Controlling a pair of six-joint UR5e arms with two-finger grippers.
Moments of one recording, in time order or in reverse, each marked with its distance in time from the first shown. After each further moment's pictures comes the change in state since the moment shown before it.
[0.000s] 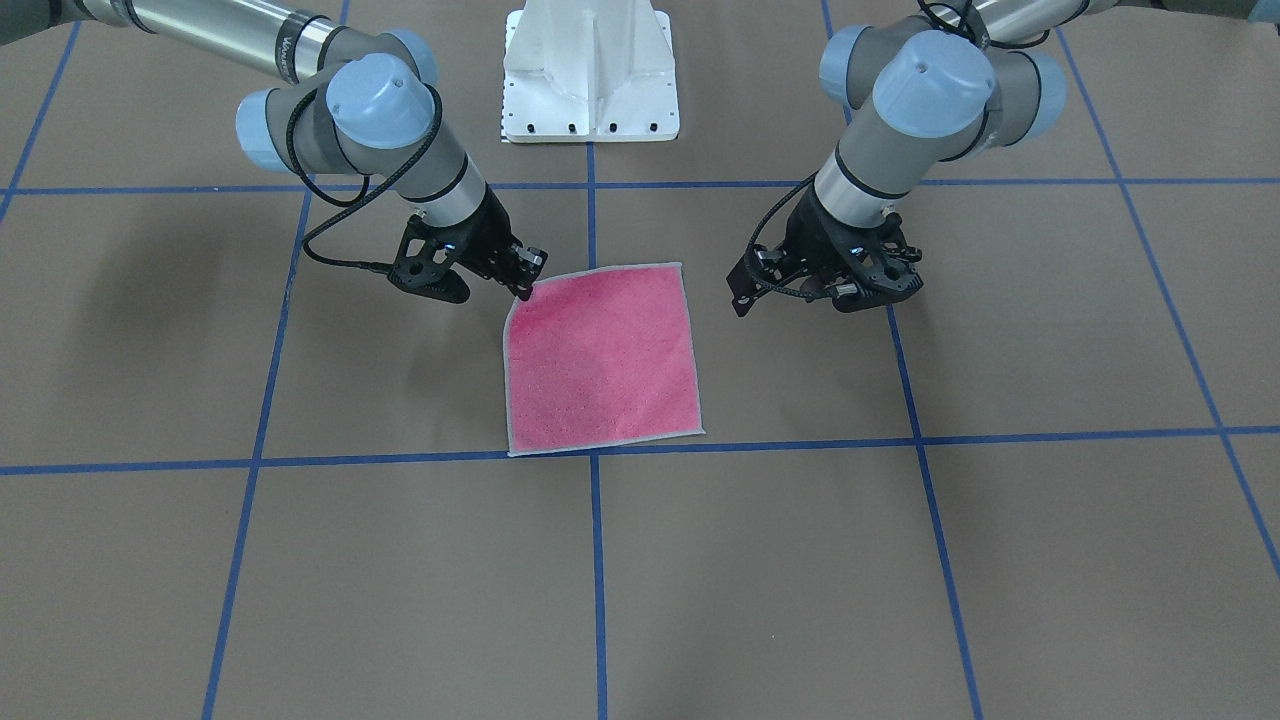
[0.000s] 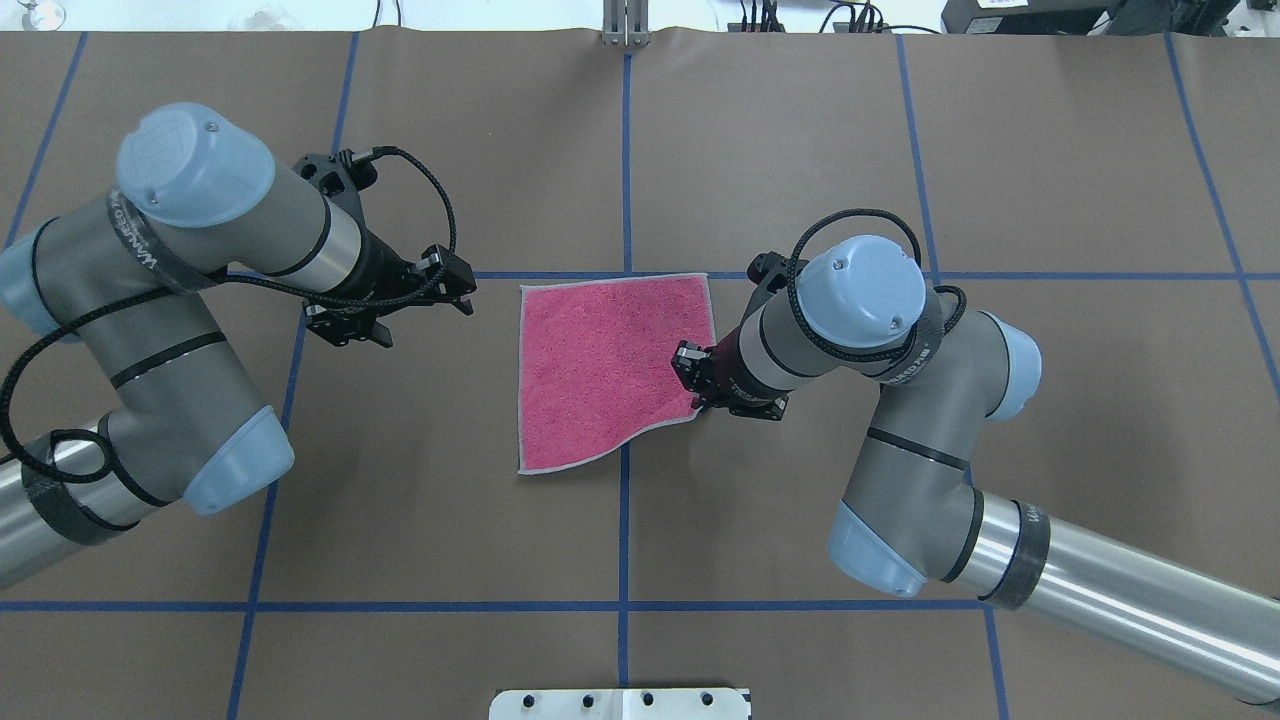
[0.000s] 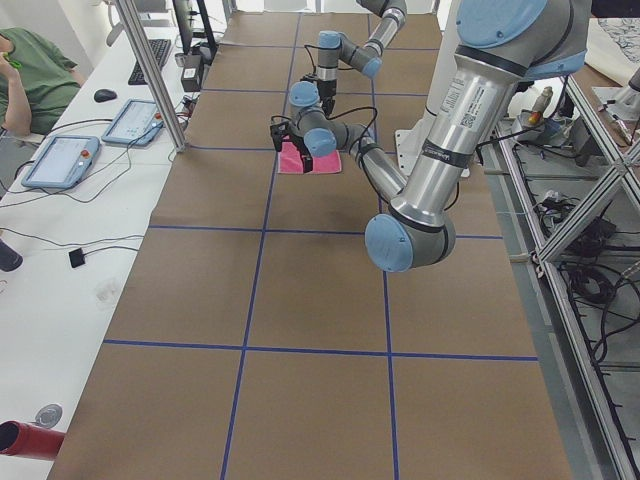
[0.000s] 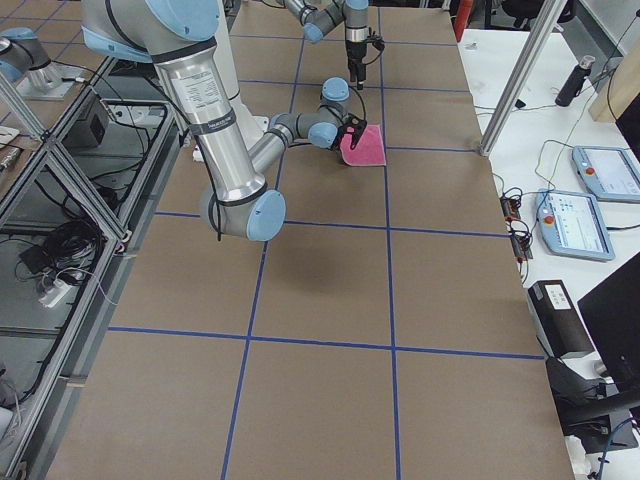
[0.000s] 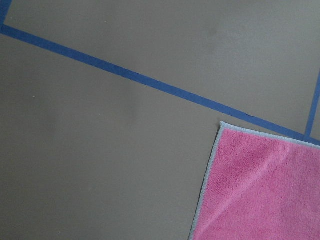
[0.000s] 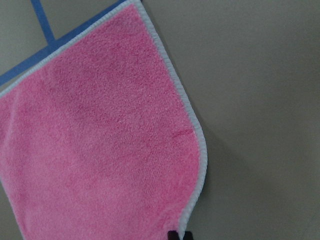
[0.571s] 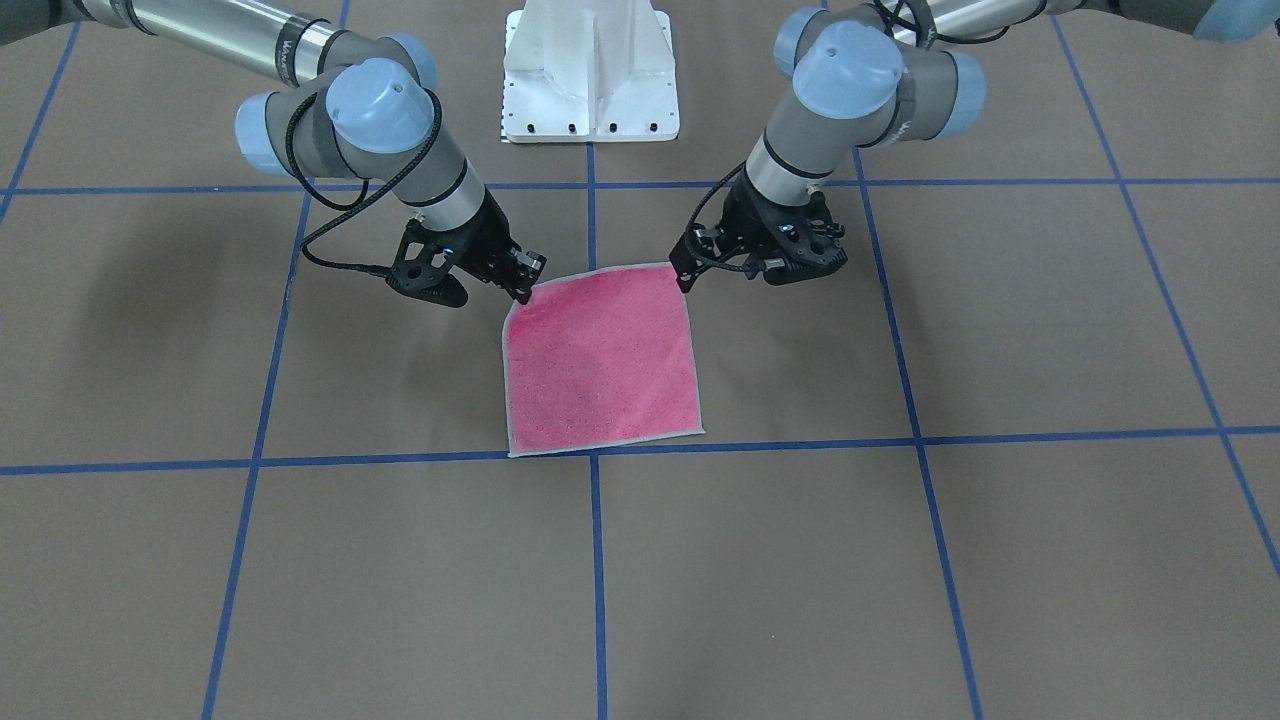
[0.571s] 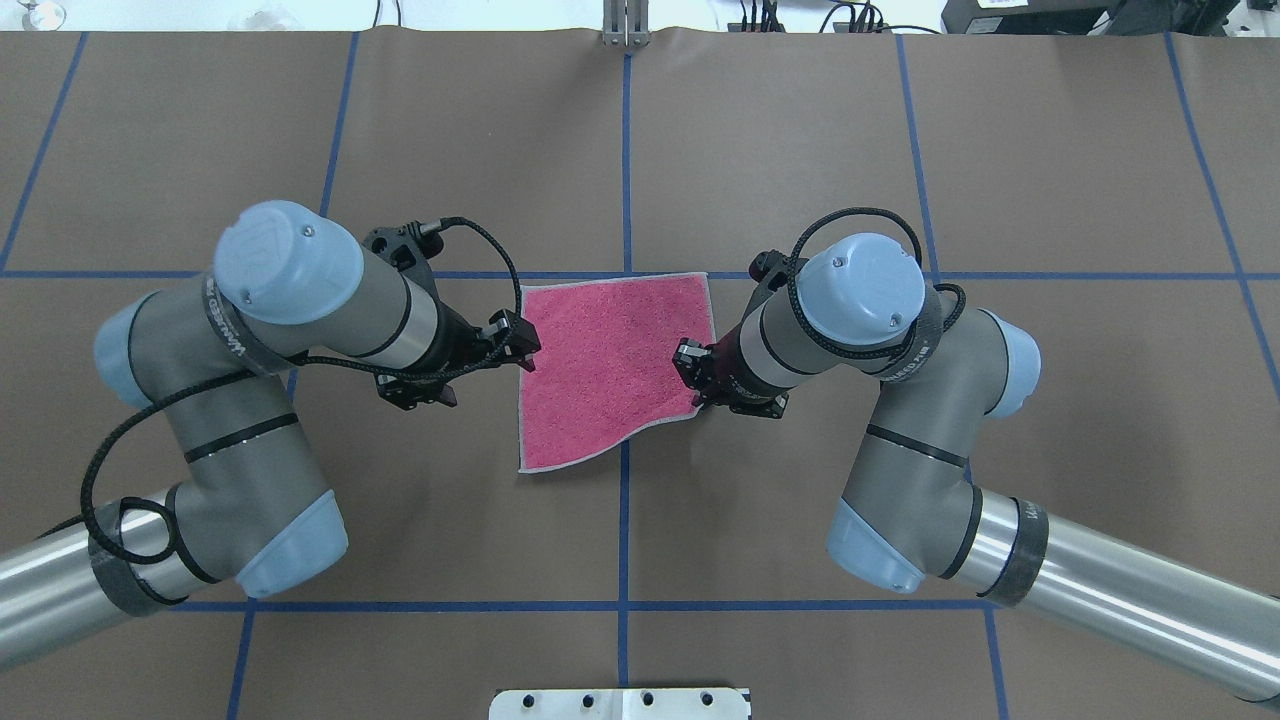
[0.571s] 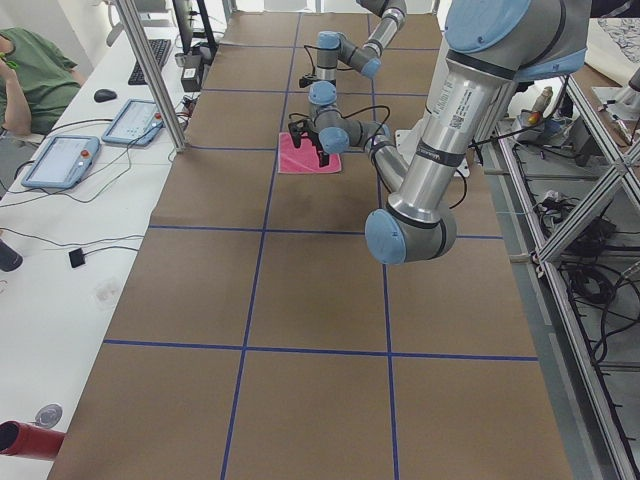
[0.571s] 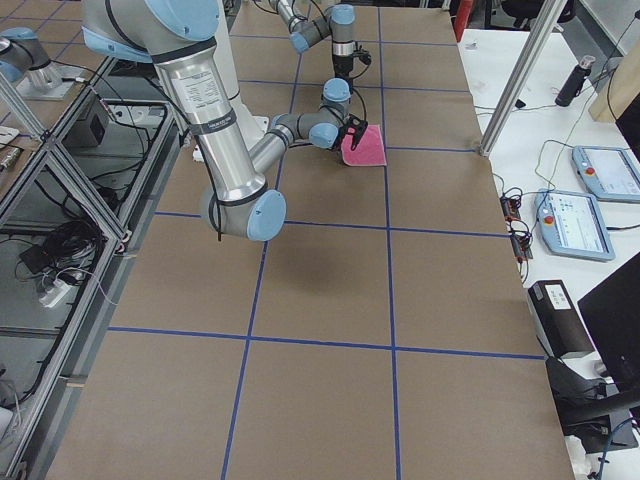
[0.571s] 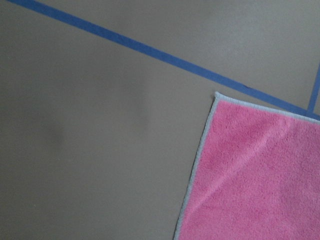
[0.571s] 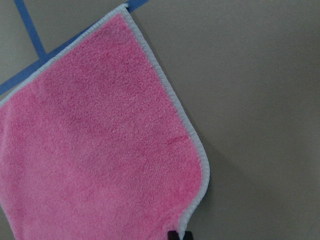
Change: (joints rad) left arm 0.147 -0.031 0.004 -0.056 0.103 -0.148; right arm 0.002 0.002 -0.005 0.004 0.001 0.005
